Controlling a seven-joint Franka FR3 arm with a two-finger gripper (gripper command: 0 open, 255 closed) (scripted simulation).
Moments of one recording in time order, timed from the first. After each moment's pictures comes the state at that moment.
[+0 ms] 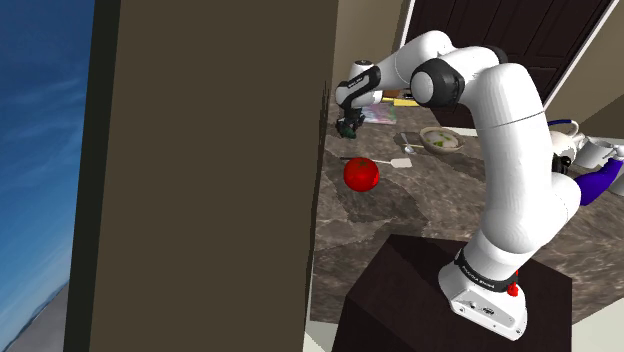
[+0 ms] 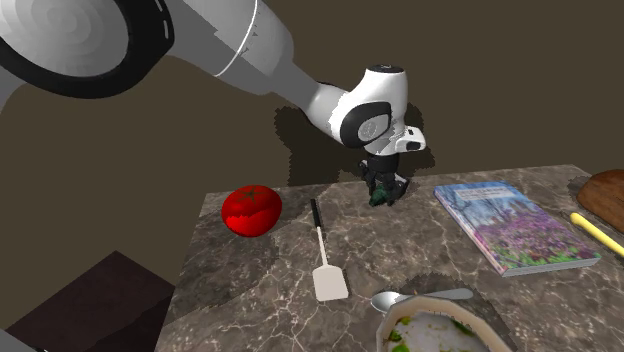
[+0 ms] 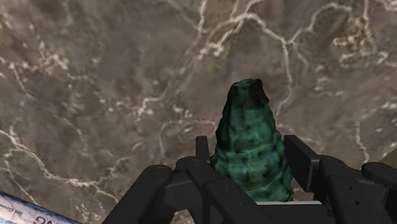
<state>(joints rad) -0.28 0.69 -0.24 -1.55 0.17 2.39 -0.16</state>
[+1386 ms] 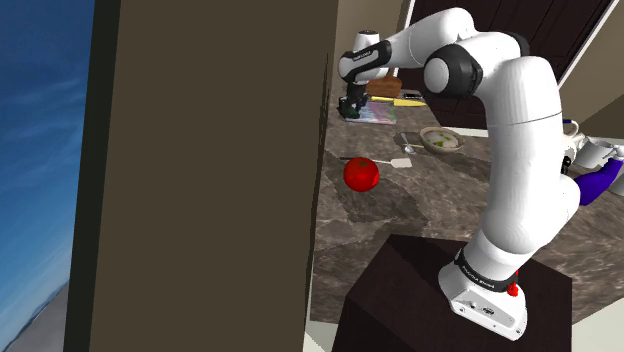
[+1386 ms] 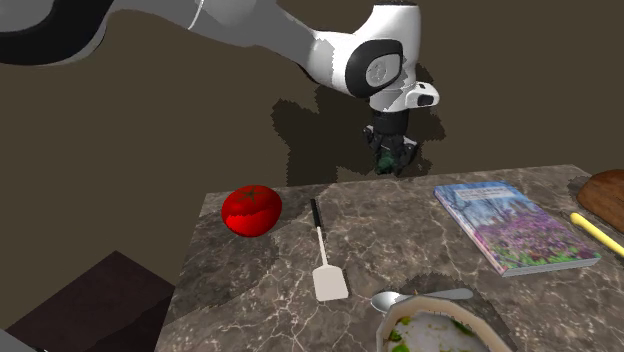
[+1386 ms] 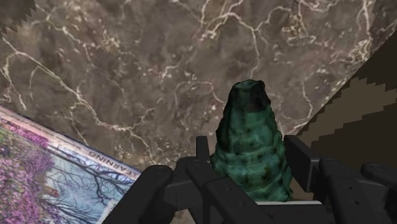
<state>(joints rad) -0.27 0.57 -0.26 -1.49 0.14 2.20 -0.14</state>
